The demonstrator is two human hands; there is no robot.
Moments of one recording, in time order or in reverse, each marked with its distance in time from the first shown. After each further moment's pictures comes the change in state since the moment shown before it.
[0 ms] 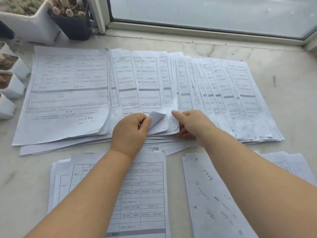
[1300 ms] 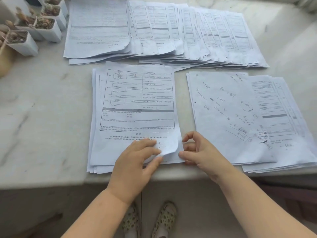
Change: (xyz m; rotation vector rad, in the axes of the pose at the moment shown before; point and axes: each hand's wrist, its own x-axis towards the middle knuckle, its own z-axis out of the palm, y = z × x) left_hand -0.342 -0.045 -0.020 0.015 -0.108 0.177; right_hand -0.258 0.216 0.070 0.161 -0.252 -0.132
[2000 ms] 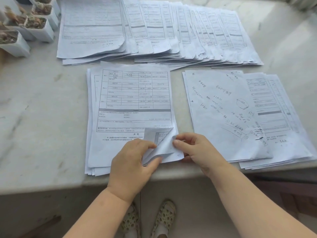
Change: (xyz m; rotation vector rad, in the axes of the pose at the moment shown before) left_hand 0.004 0.007 -0.002 0.130 0.090 -0.014; right_hand 0.008 -0.006 0.012 0.105 0.117 0.043
